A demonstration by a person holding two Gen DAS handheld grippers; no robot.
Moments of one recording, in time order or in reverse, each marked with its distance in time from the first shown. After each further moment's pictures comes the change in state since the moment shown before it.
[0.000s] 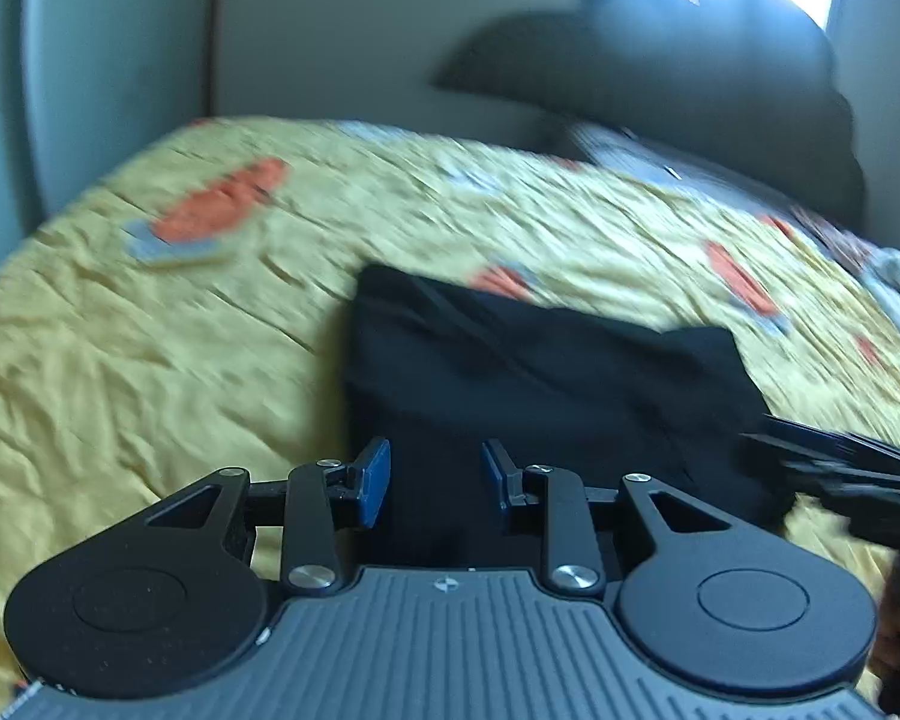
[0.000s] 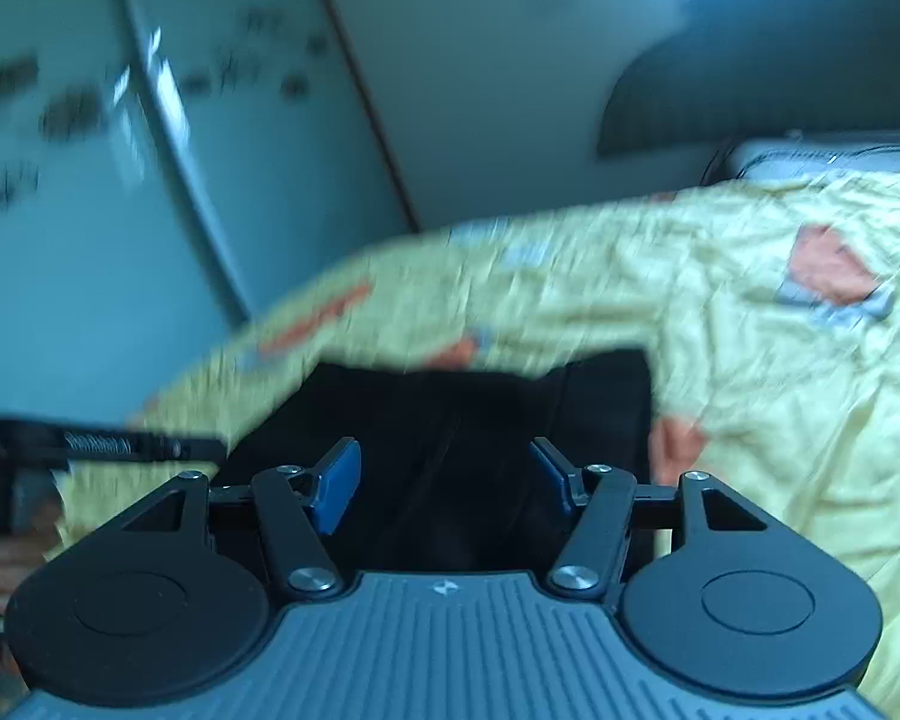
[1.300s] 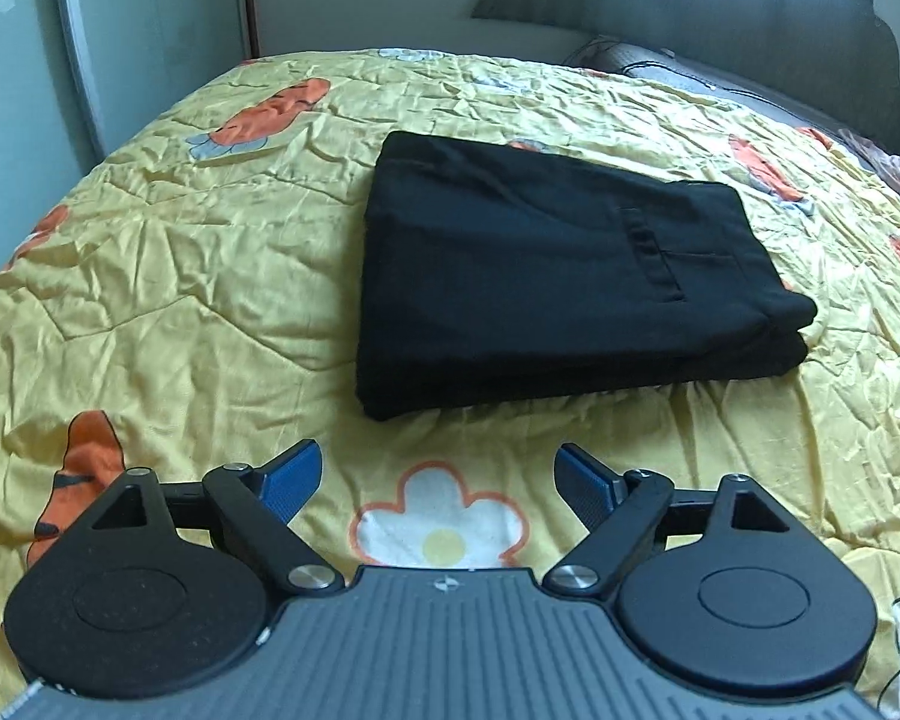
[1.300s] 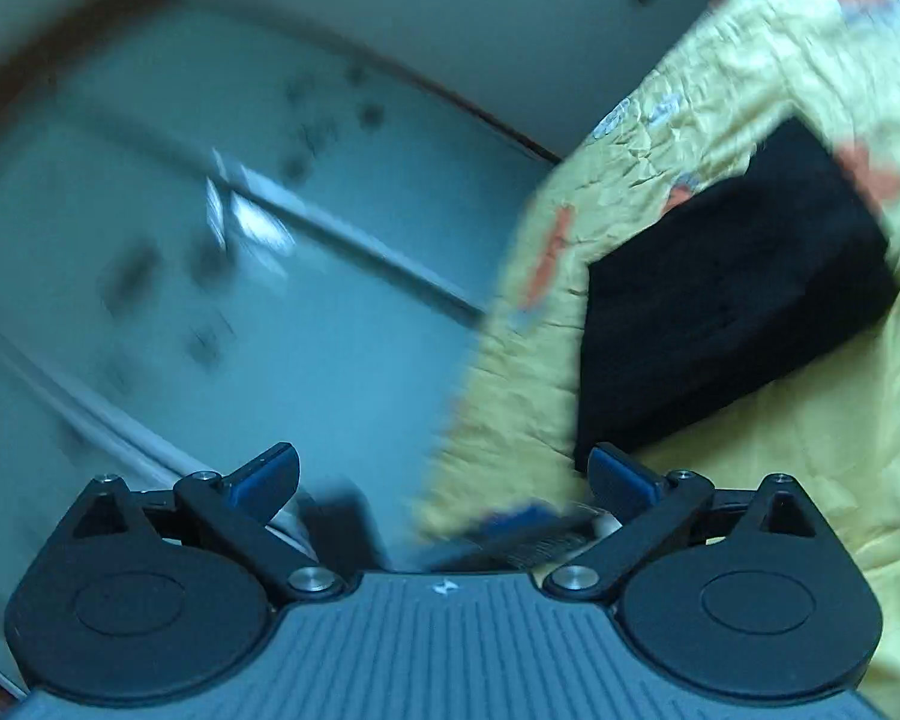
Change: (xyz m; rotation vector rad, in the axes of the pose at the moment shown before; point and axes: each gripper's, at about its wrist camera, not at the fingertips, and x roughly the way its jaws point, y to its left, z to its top) left arm -0.039 -0.027 -0.063 0.015 0.123 0.173; right arm -0.101 0.018 -0.016 0.639 -0.002 0.494
